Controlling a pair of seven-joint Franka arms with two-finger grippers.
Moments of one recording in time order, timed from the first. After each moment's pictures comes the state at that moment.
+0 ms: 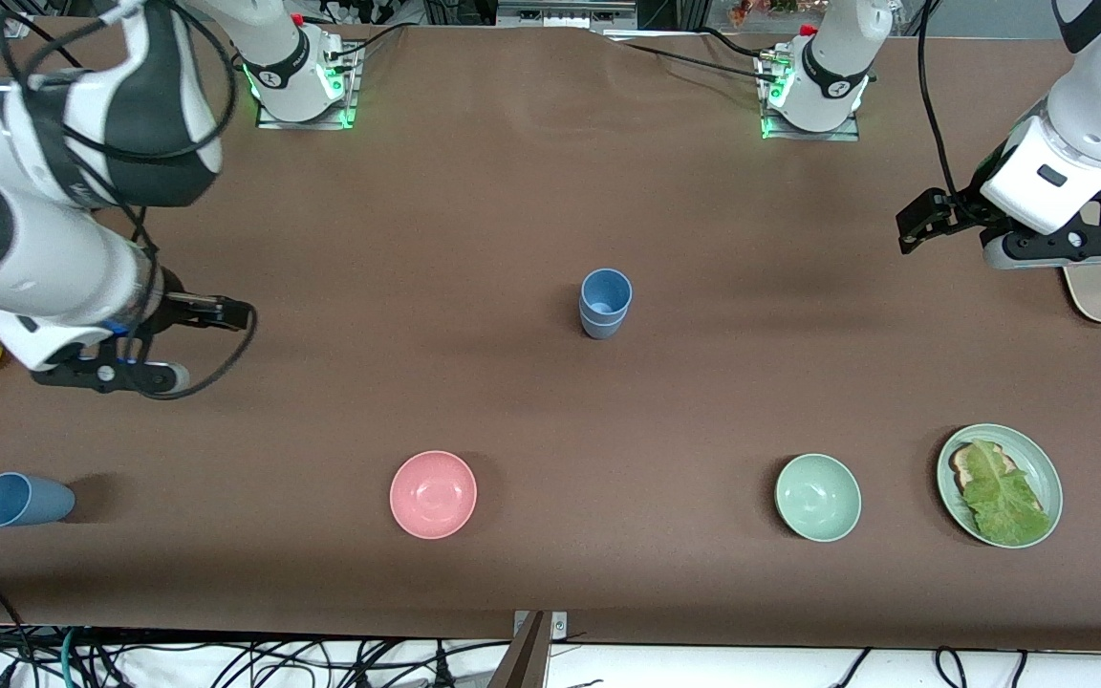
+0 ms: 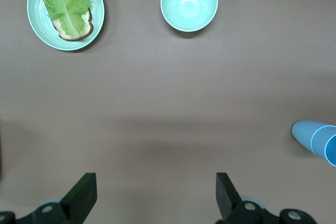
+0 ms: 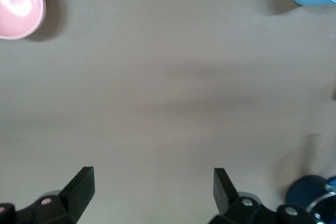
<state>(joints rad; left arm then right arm) -0.03 -0.03 -0.10 -1.71 0.02 1.64 -0.21 0.36 0.42 -0.23 -1.22 0.01 1.48 0.20</state>
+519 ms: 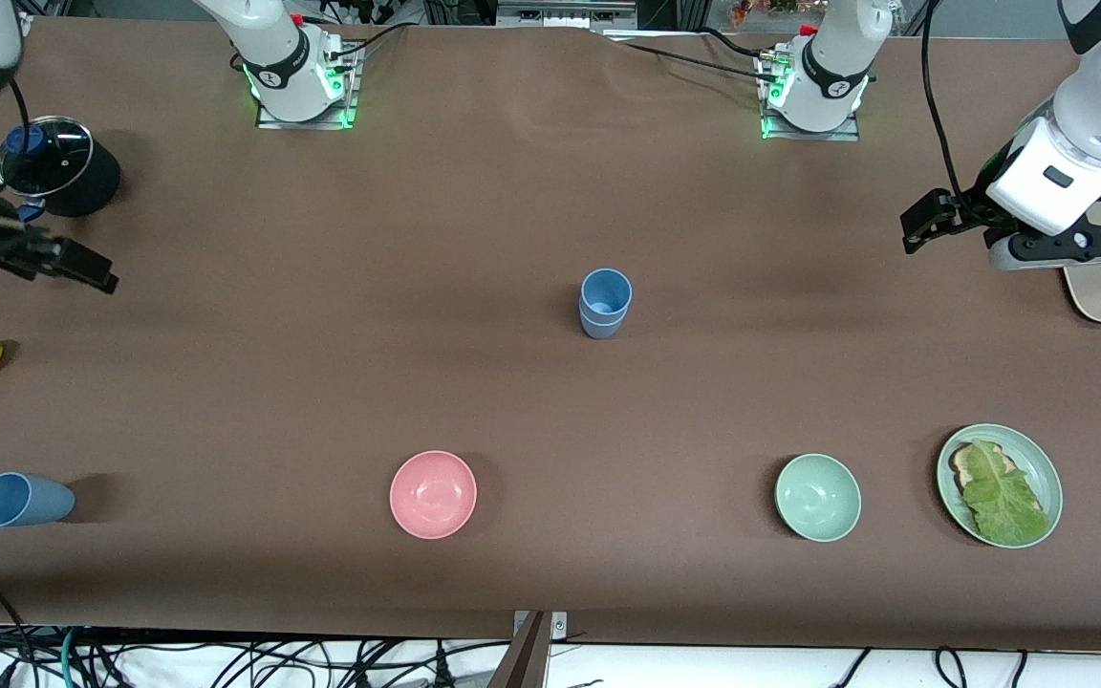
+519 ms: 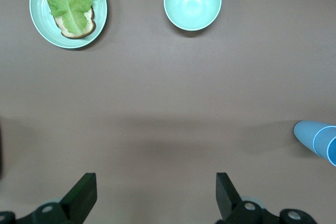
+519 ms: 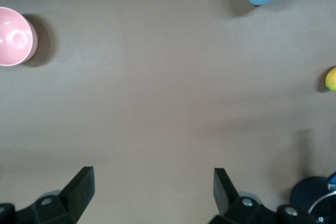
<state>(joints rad) -0.03 -0.03 -0.10 -1.71 0.02 1.64 -0.21 0.07 0.08 -0.07 -1.55 -0.01 1.63 0.16</state>
